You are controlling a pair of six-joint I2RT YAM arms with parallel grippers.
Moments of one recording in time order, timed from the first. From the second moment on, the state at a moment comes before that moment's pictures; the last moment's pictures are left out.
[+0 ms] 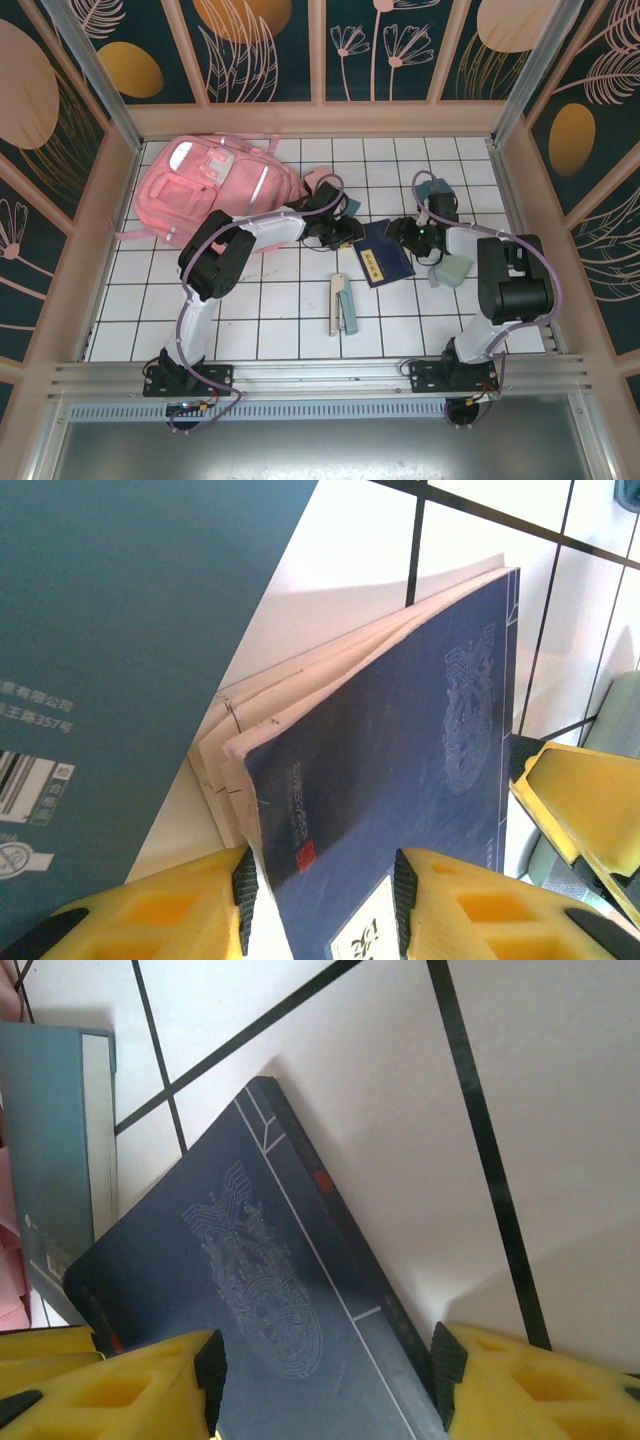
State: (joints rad) left arm -0.72 2.18 1.49 -0.24 0.39 -0.99; right arm 0.10 1.67 0.78 -0.12 -0.47 0.58
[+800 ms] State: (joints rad) left arm -0.73 2.16 1.52 -0.35 0.27 -0.90; right arm 0.09 1.64 0.71 -0.14 -0.69 0.57
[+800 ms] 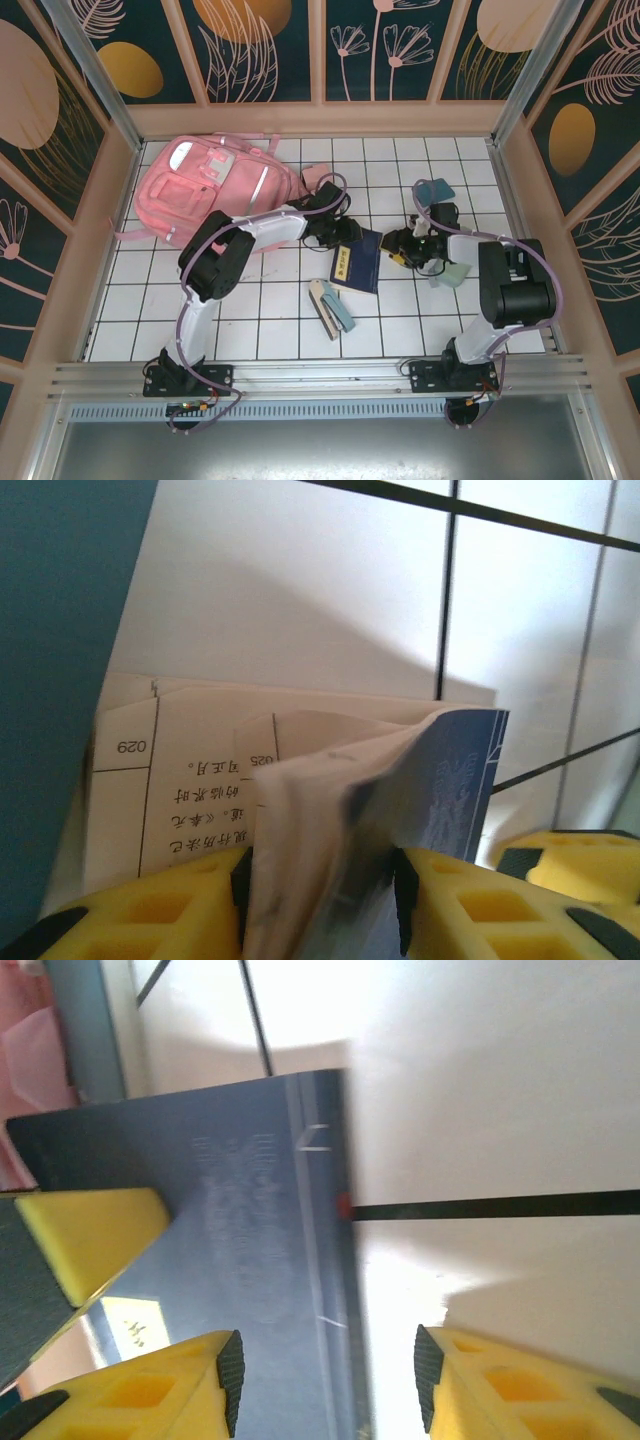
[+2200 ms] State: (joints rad) left arm -0.68 2.08 1.38 -0.43 0.30 -0.82; right arm 0.21 1.63 0.63 0.18 -0.71 0.86
